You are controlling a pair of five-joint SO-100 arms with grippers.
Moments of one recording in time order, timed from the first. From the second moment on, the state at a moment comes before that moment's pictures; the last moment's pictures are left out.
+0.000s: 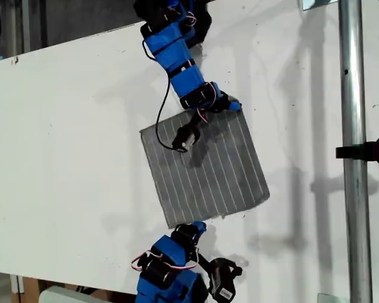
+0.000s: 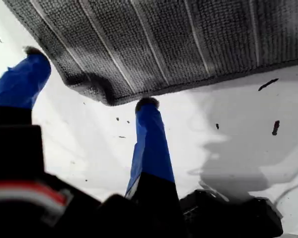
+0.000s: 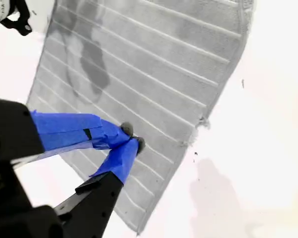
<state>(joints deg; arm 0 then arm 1) 15.5 104.2 88.2 87.7 -94.1 -21.6 76.5 99.1 80.6 51.9</state>
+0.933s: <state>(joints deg) 21.7 84.0 67.7 87.4 -88.3 -20.7 65.1 92.5 72.2 54.1</state>
